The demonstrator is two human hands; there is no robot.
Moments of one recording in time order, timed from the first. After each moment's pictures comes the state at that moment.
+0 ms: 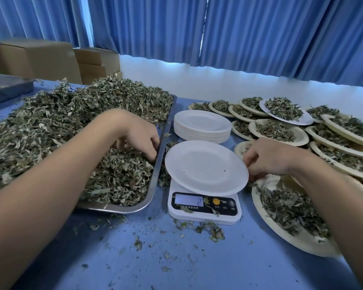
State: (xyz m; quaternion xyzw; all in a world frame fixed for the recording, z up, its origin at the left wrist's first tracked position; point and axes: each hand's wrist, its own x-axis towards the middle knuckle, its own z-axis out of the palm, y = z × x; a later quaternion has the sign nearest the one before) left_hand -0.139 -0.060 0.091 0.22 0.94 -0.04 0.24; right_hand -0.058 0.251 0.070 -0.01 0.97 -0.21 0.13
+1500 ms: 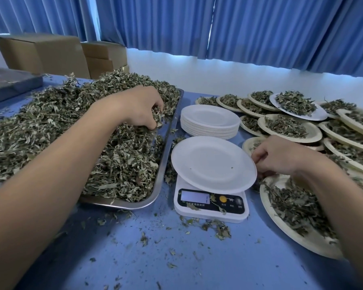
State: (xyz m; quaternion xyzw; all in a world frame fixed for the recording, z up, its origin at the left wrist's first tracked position) left_hand -0.141 -0.075 0.111 0.19 0.98 0.07 -0.02; right_hand -0.060 0.252 0.058 0.03 0.96 -0.25 0.10
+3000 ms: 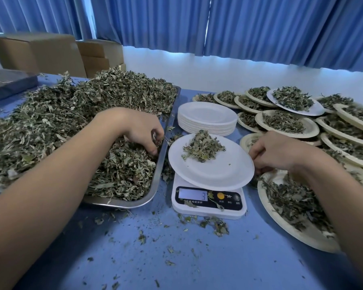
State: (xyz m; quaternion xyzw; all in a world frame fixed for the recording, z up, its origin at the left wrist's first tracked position) left_hand -0.152 -0.070 0.080 0.27 0.94 0.01 0.19; right_hand -0.056 0.250 0.061 0.04 0.96 -0.27 0.11
